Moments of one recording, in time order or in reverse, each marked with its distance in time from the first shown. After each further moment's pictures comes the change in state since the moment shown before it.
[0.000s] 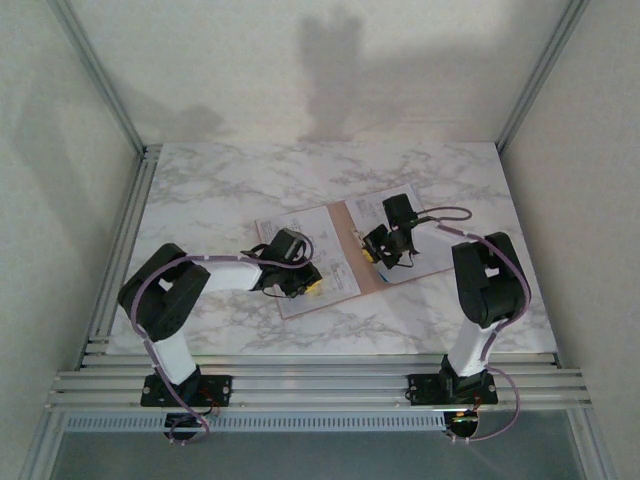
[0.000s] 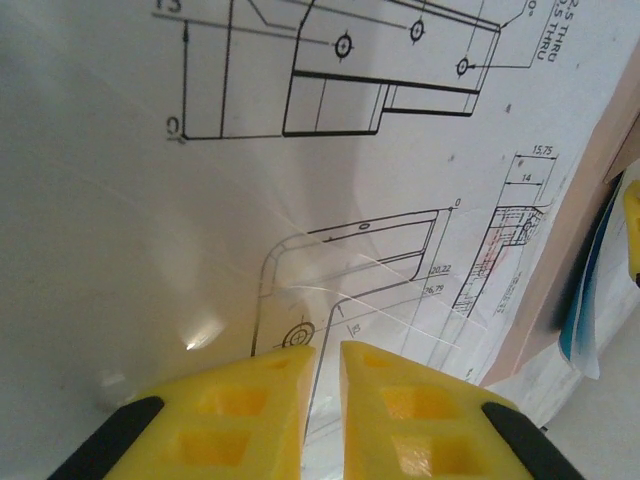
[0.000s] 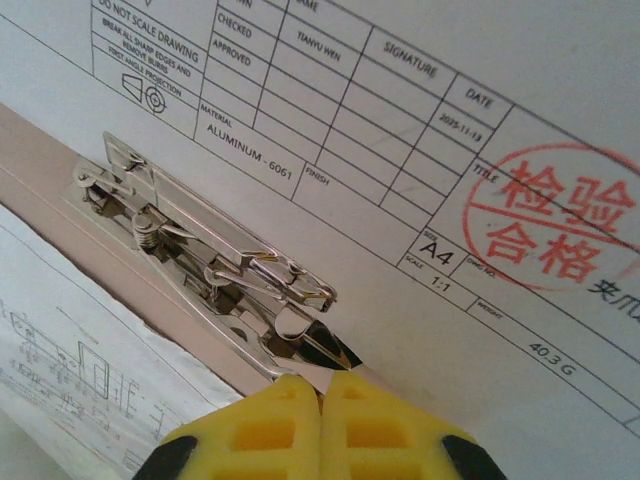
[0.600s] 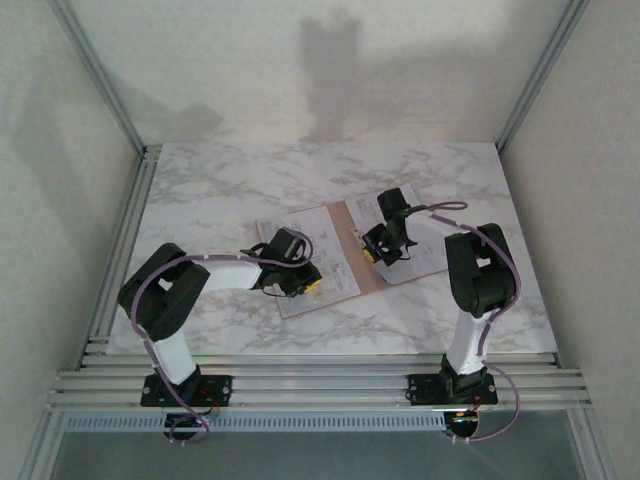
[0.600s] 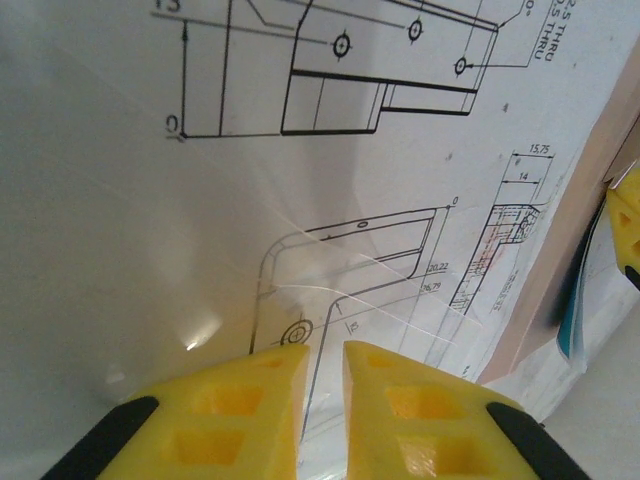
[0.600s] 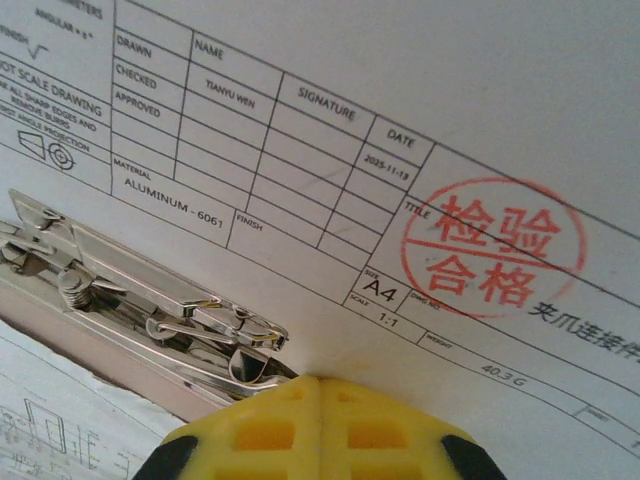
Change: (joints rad) left arm 0.004 0.000 0.014 -0.022 0.010 0.002; right arm 0.008 0.091 0.134 -0.187 0.058 0.024
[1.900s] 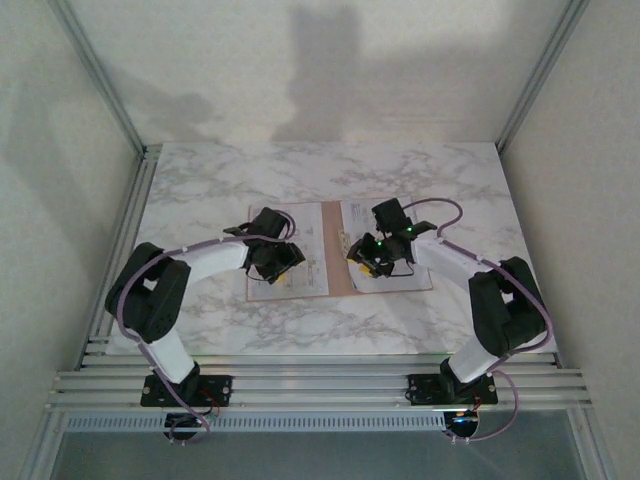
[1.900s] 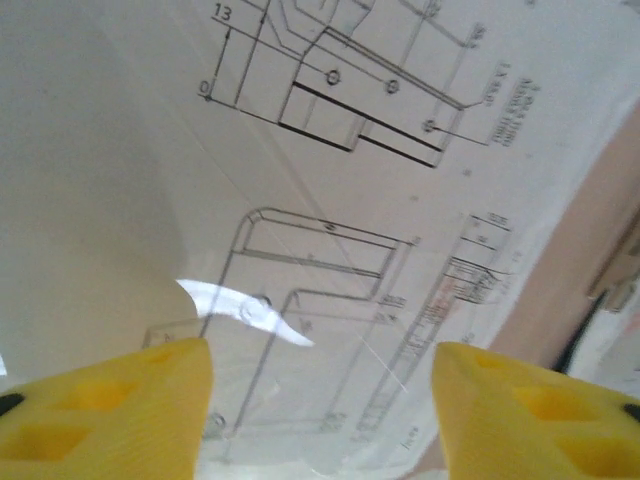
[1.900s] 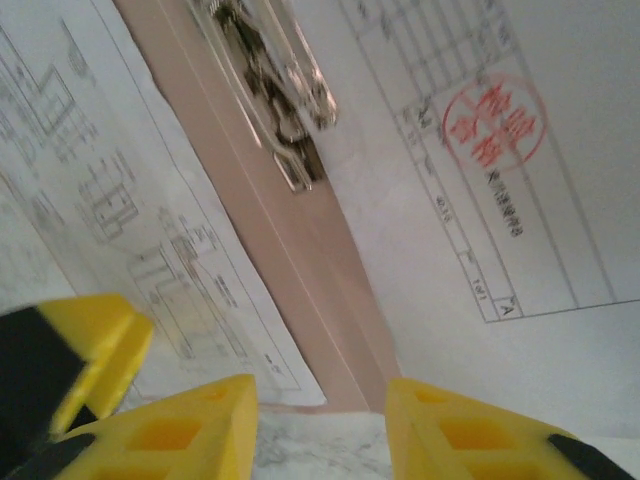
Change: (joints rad) left arm 0.130 -0.062 0.141 -0.346 -0.121 0.170; right arm 0.128 -0.307 -0.175 0.081 -0.118 -0.266
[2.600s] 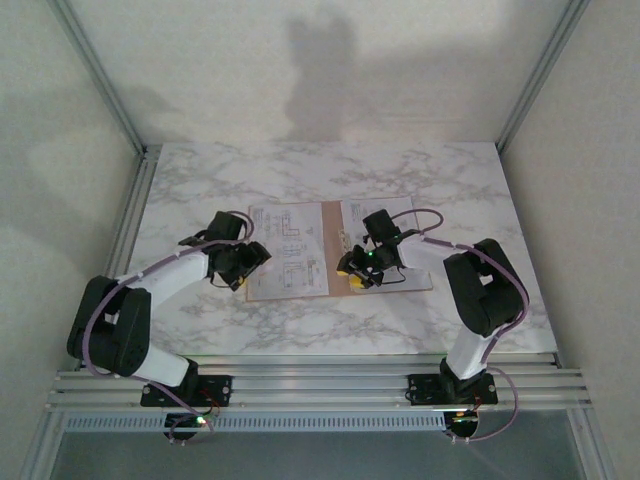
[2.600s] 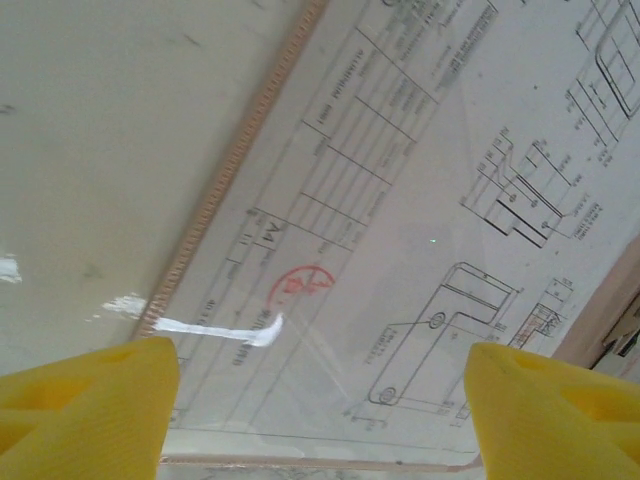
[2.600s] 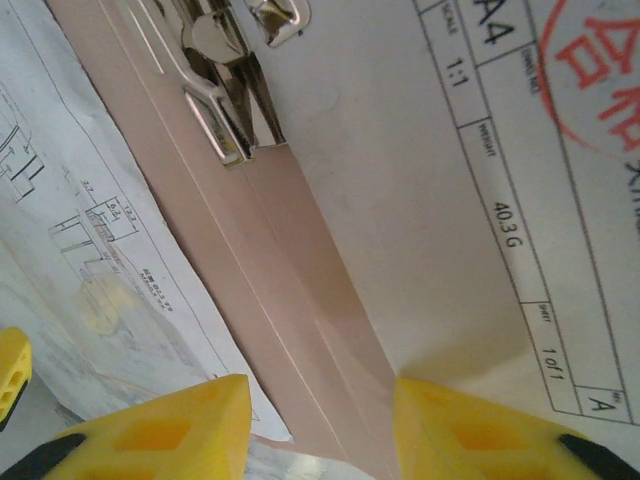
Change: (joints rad) left arm 0.227 -0.245 -0.192 -0.063 -0.005 0.065; right arm 0.023 0.156 -0.037 0.139 -0.119 -0.036
